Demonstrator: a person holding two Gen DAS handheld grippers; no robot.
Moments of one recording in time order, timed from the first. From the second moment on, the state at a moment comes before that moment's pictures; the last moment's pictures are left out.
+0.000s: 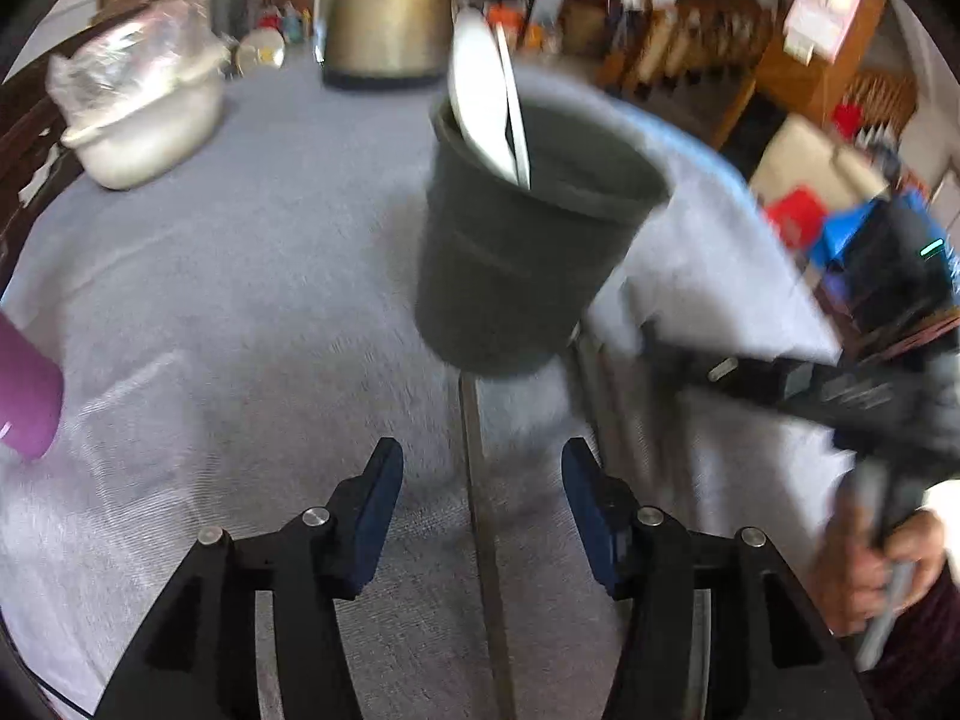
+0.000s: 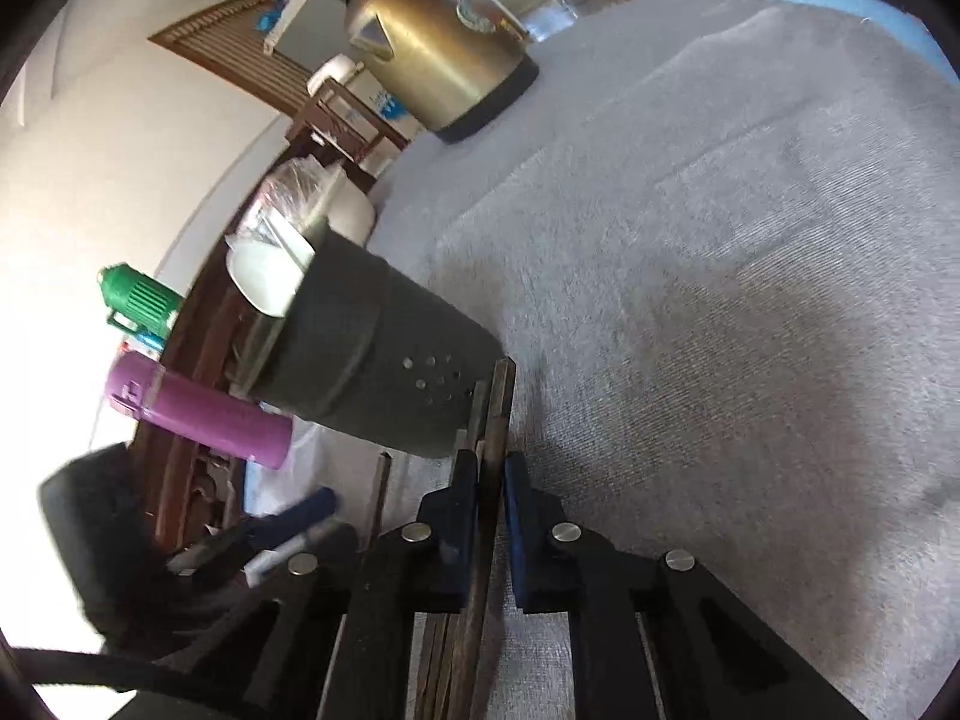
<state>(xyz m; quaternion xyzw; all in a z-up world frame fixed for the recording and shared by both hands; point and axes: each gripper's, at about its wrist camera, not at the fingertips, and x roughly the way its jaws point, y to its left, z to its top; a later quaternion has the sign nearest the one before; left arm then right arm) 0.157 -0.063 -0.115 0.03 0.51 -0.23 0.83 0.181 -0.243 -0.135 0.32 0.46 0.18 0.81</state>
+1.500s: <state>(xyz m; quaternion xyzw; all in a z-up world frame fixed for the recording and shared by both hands) 0.147 -0.047 -0.106 0.00 0.51 -0.26 0.82 0.164 -0.262 -0.118 0.34 0.43 0.19 0.82</state>
